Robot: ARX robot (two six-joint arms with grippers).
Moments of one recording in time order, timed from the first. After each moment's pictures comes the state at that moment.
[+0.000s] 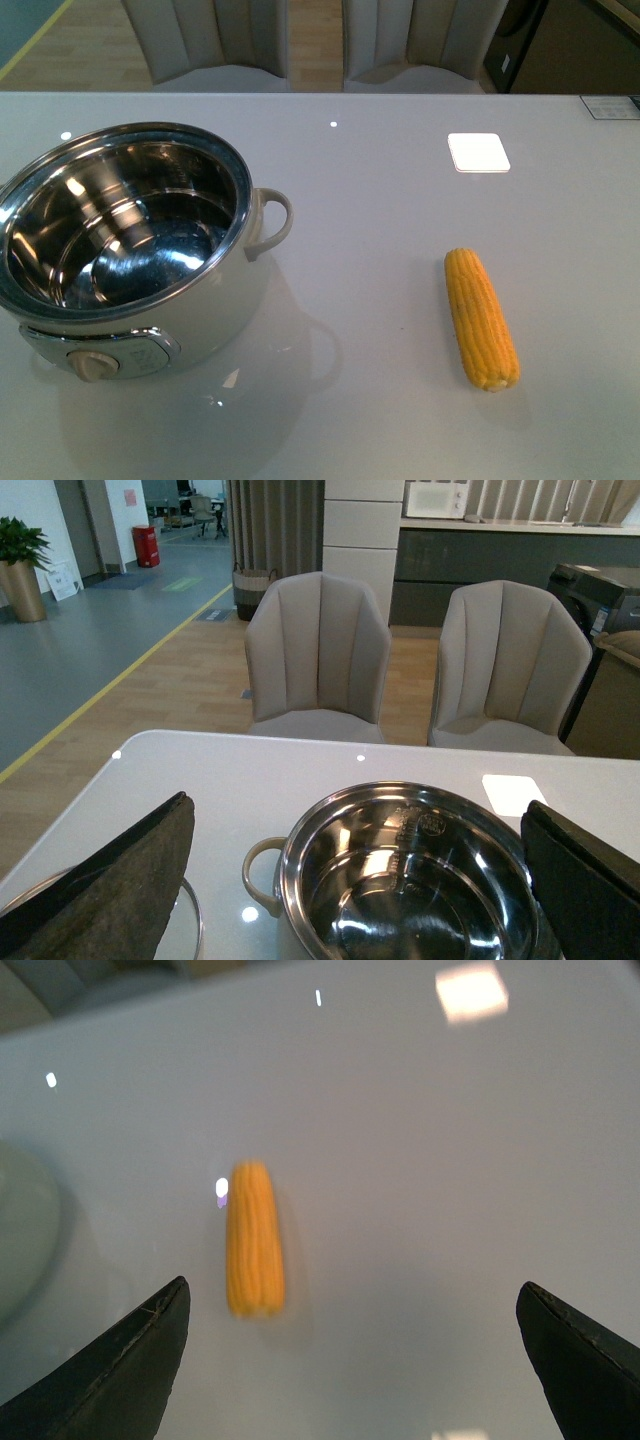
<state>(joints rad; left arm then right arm) 0.00 0.01 0.01 0.00 0.00 0.00 0.00 0.28 0.17 -0.38 0.01 0.19</state>
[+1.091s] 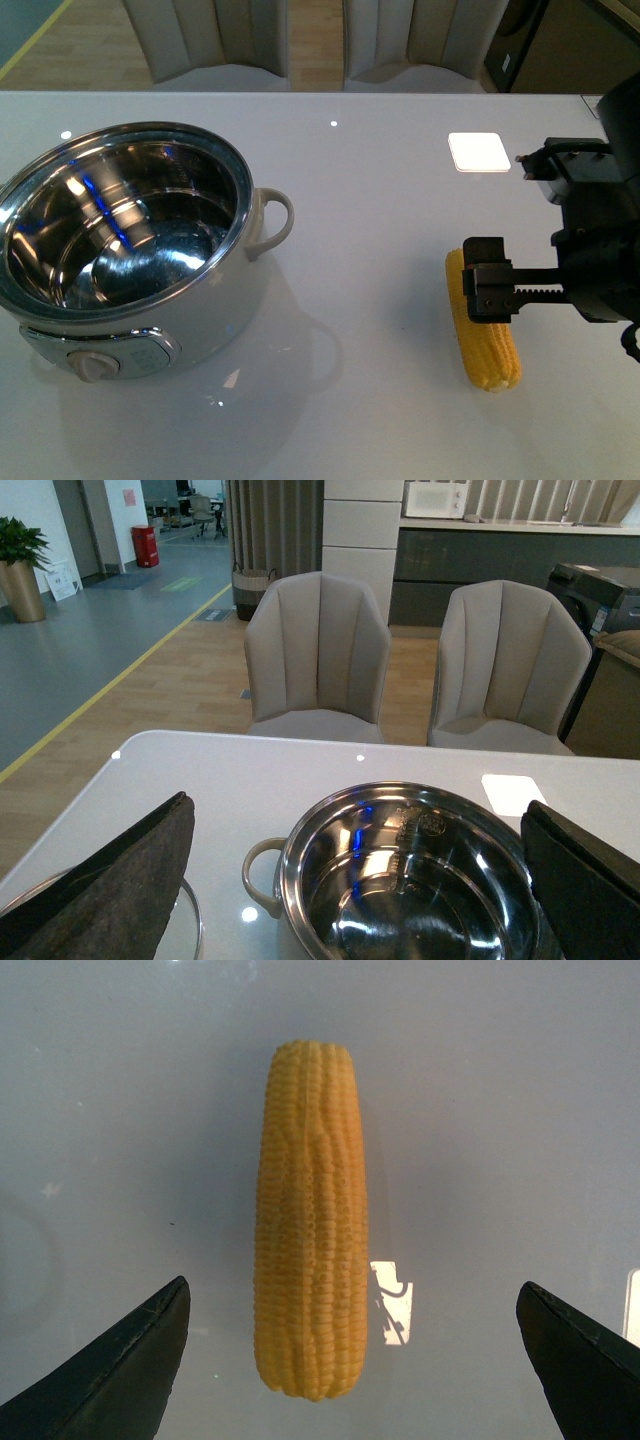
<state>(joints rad) 0.00 0.01 0.01 0.00 0.00 0.00 0.33 1.90 0.69 0.19 0.17 0.22</state>
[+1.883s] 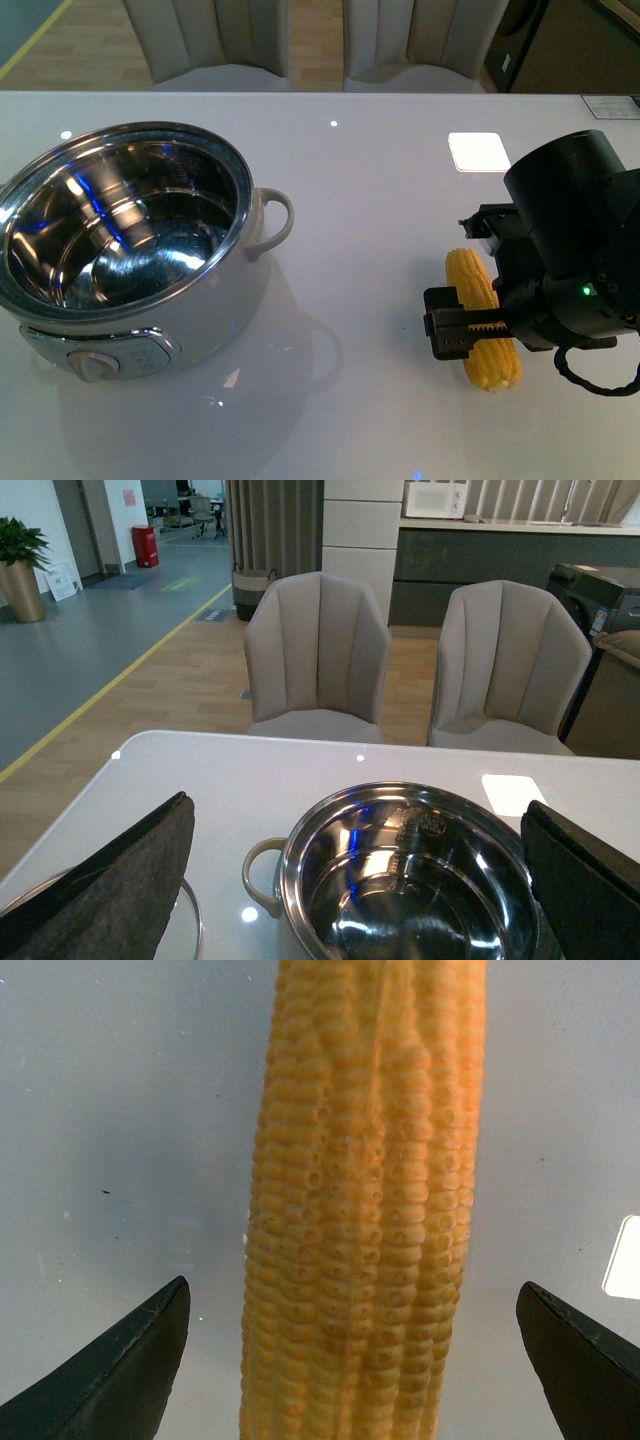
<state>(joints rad) 0.00 0.01 0.01 0.00 0.00 0.00 0.33 2.20 0.85 0.16 0.11 0.19</state>
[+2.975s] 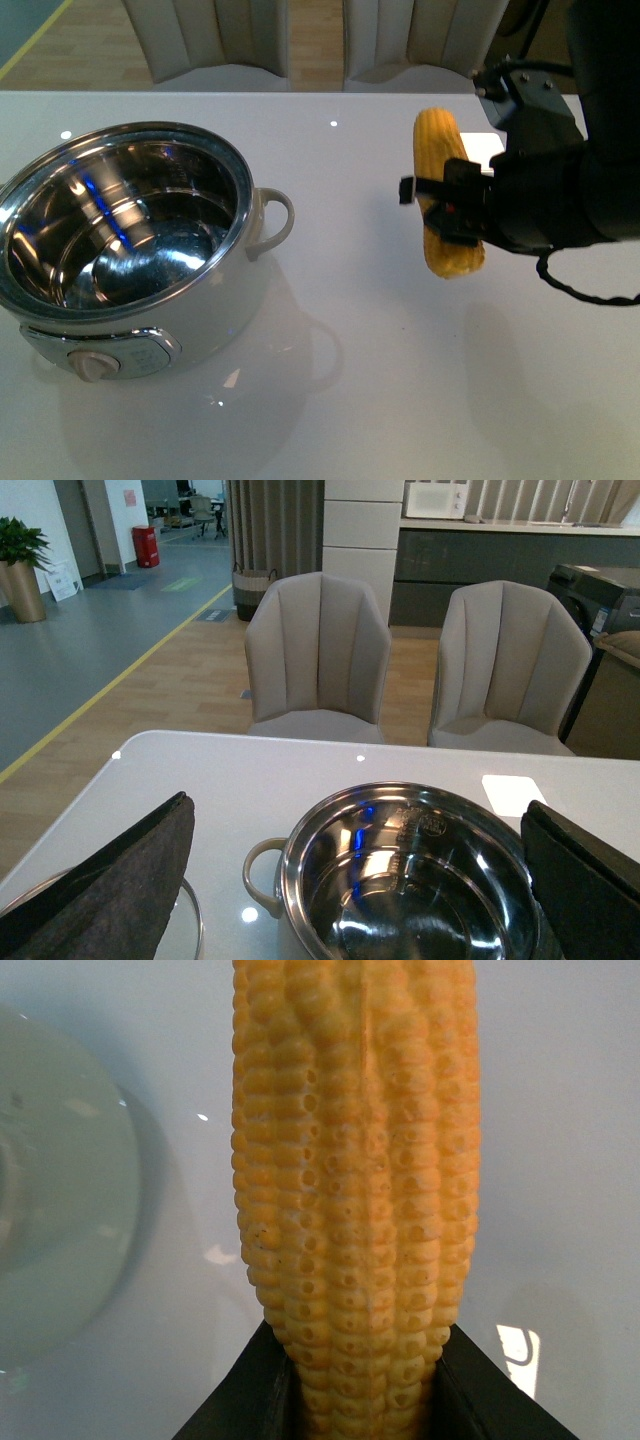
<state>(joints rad) 0.00 0.01 0.01 0.00 0.00 0.00 0.38 1.91 0.81 0.30 -0.05 0.35</state>
